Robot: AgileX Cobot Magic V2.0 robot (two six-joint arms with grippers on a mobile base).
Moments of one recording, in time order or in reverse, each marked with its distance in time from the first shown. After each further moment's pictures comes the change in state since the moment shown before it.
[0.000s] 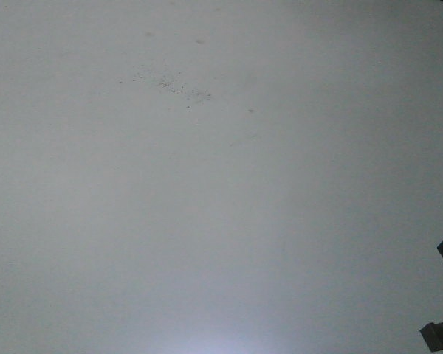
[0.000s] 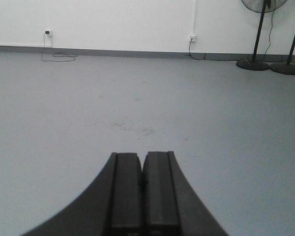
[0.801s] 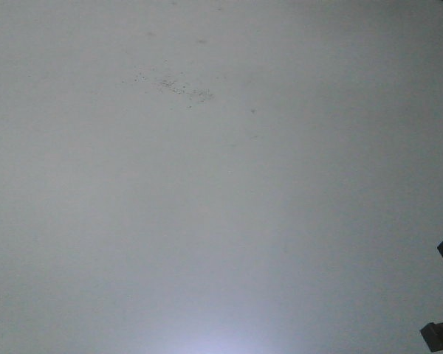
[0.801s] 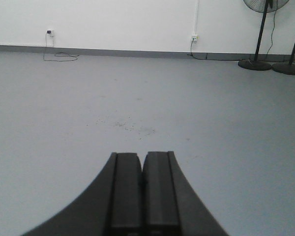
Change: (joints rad) left arm 0.000 0.000 0.000 0.000 0.000 0.000; right arm 0.000 0.000 0.000 0.000 0.000 0.000
